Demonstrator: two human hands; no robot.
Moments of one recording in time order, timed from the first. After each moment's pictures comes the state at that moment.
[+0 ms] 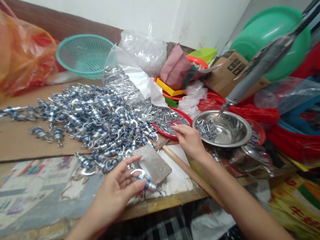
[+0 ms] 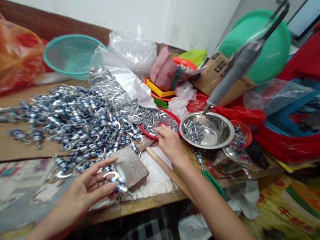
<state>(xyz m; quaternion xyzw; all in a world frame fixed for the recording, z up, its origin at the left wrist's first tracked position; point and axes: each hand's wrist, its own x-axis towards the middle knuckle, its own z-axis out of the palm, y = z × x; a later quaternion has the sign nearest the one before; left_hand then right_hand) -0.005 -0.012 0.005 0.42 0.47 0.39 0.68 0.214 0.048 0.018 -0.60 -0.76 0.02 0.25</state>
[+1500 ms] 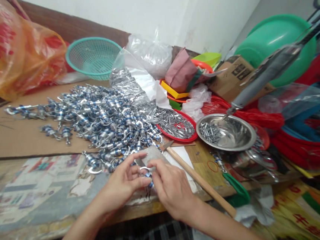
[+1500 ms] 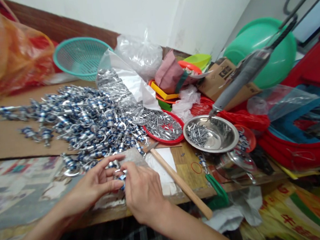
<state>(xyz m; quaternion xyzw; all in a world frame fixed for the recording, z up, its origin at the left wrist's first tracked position) -0.009 0.005 -0.002 0.41 0.39 0.38 0.73 0.140 -0.020 0.014 -0.53 -0.80 0.12 0.25</state>
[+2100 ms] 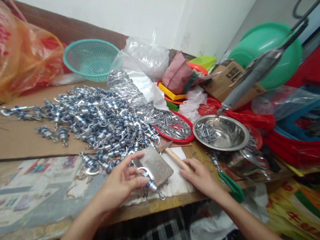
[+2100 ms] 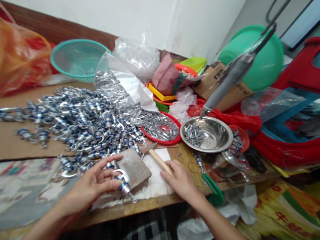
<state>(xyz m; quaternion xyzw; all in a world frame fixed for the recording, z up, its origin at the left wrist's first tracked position) -0.008 0.003 0.003 0.41 0.41 0.37 0.73 0.248 -0.011 -0.019 -0.67 -0.70 0.17 0.20</state>
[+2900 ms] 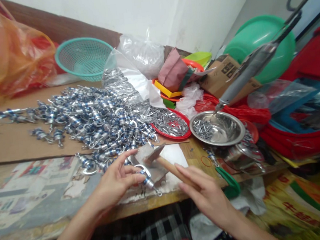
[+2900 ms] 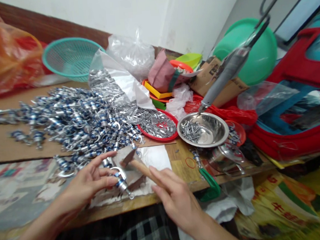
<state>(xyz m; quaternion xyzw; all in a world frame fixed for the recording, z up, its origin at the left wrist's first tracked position) -0.007 0.002 0.006 0.40 0.44 0.39 0.70 0.221 -0.057 0.010 -0.54 -0.76 0.18 0.30</state>
